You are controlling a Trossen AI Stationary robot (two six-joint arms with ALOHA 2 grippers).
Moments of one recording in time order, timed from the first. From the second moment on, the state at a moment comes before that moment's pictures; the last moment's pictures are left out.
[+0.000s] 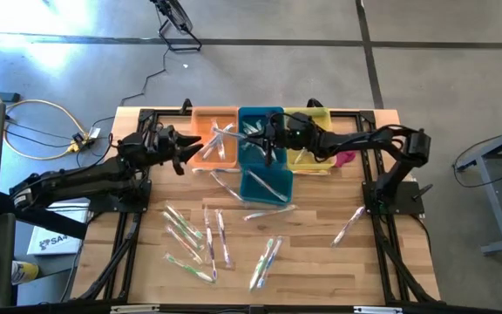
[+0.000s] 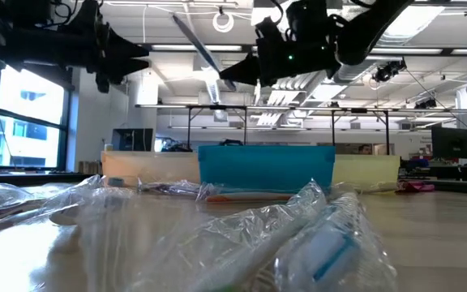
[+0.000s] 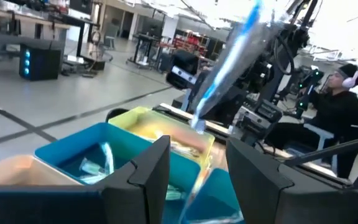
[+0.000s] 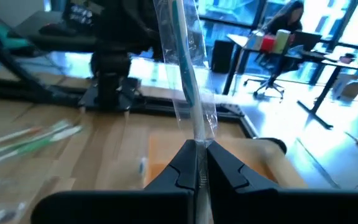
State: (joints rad) left arm 0.46 0.59 0.23 0.48 0.14 -0.30; right arm -0.35 1.69 0.95 0.63 -0.24 -0.19
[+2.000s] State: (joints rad) left arm 0.61 1.14 0.33 1.10 0.42 -0.18; right arm -0.33 1.71 0.95 0.70 -0.16 -0.10
